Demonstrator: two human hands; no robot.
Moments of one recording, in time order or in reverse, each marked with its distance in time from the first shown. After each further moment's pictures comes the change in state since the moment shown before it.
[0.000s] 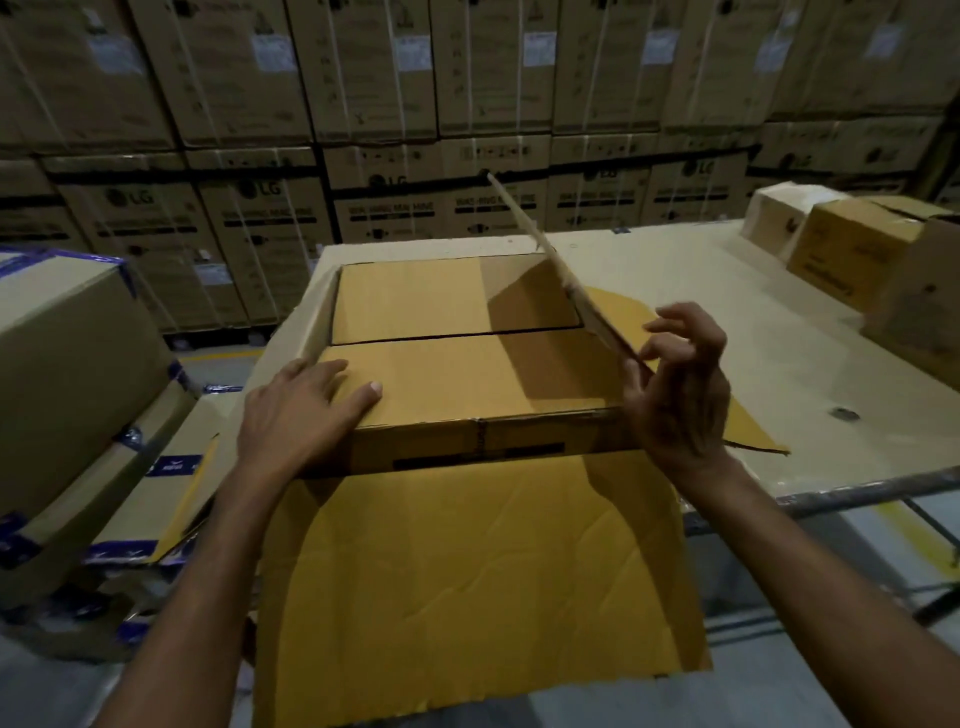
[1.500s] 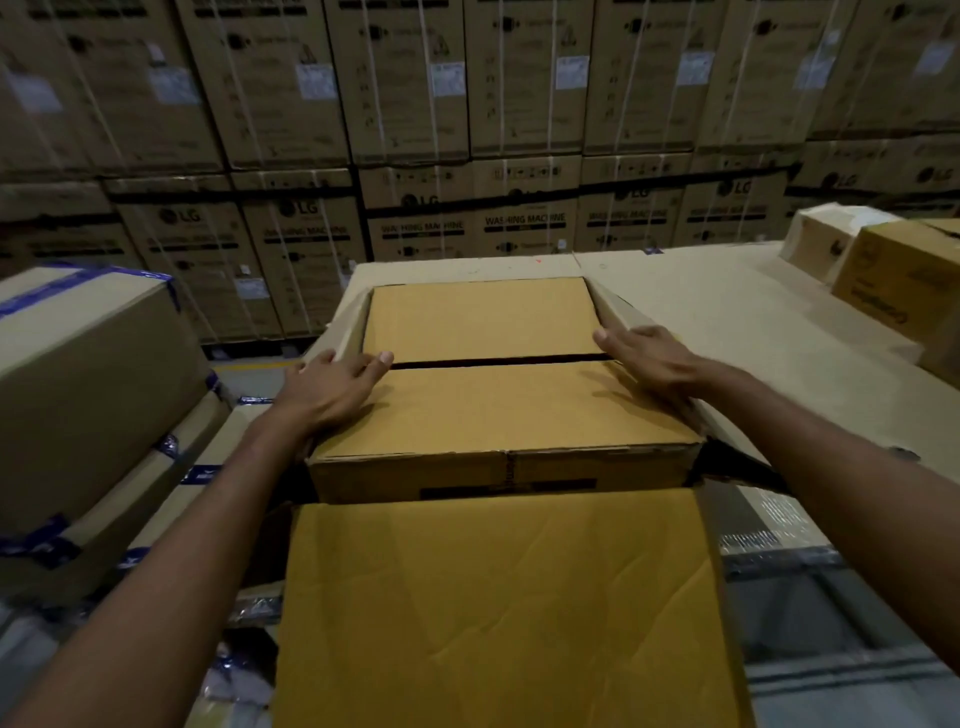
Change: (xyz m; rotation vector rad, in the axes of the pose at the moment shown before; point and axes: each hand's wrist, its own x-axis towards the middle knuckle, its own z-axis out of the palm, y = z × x) left_hand 0.078 -0.009 -0.008 0.054 -0.234 -0.027; right_hand 0.074 0.051 0.084 0.199 -1.265 0.712
